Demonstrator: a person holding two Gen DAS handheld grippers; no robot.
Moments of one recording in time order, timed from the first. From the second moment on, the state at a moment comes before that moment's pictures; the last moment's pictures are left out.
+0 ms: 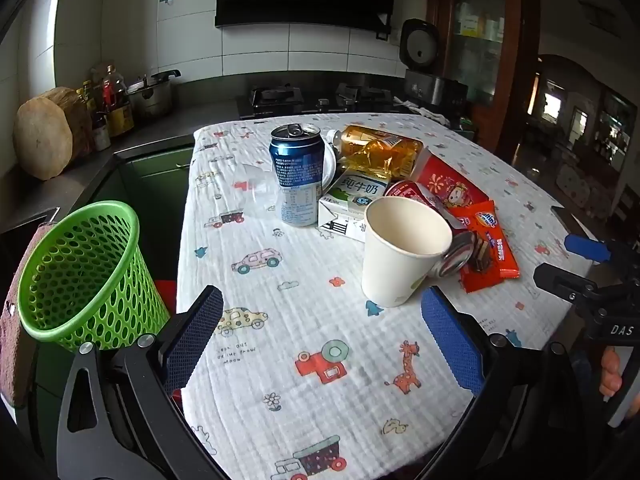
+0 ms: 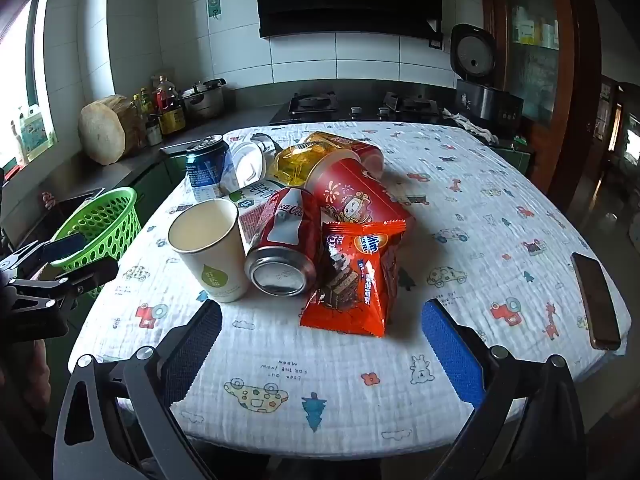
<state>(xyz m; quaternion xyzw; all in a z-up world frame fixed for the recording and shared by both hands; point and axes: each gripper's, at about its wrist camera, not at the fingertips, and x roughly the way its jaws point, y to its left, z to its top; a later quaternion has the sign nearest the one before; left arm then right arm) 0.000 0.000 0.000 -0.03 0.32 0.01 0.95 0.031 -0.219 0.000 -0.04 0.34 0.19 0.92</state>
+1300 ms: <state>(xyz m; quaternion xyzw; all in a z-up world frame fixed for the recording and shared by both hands) 0.000 -0.001 0.000 -0.04 0.32 0.00 0.95 0.031 -0.218 0.002 -0.04 0.34 0.19 0.92</state>
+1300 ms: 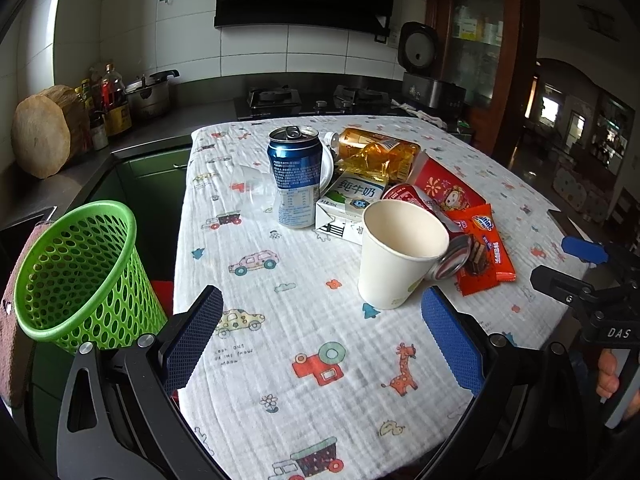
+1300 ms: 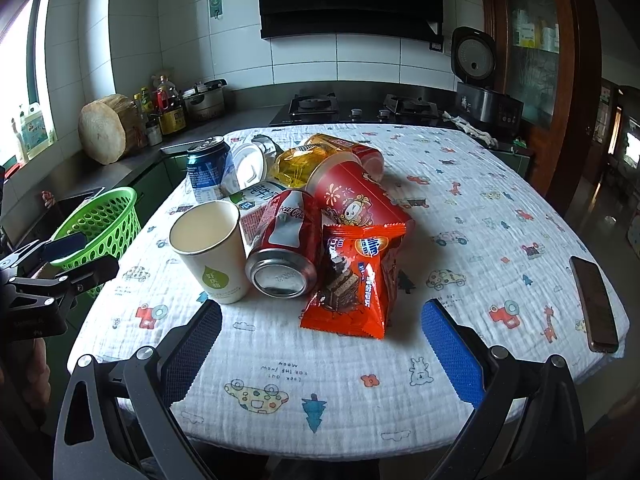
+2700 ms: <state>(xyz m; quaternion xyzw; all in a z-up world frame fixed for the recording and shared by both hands) 0.033 -0.021 -0.016 0.00 0.35 -0.04 0.94 0.053 -0.226 -0.001 -0.04 0.34 0.19 0.92</state>
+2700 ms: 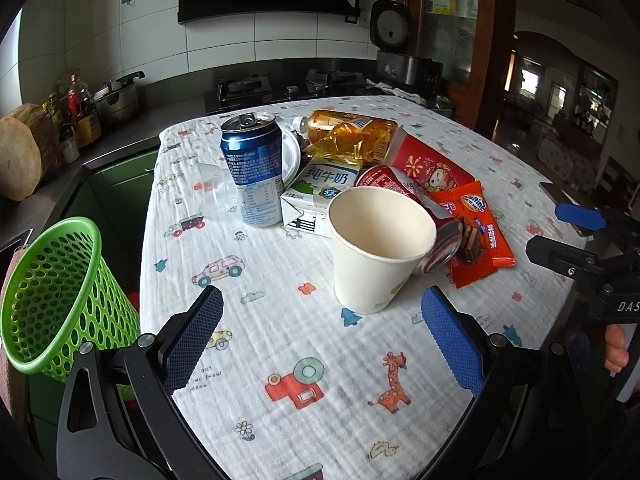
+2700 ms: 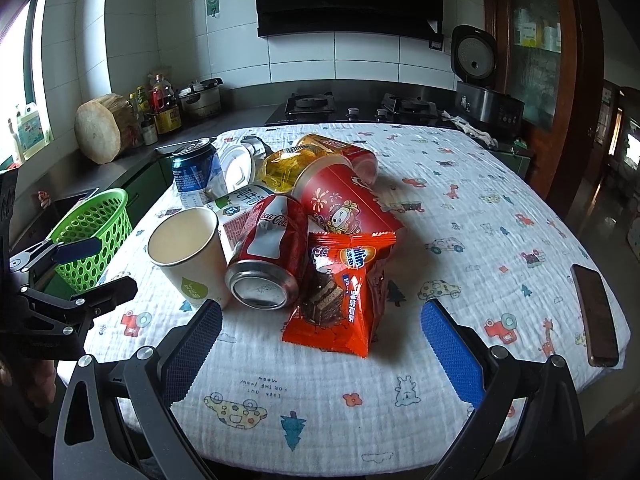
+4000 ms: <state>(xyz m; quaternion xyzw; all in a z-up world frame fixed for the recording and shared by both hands) 0.094 -0.051 -0.038 0.01 0.36 -0.11 0.93 0.078 -0.241 -0.013 -0.04 0.35 0.18 0.92</state>
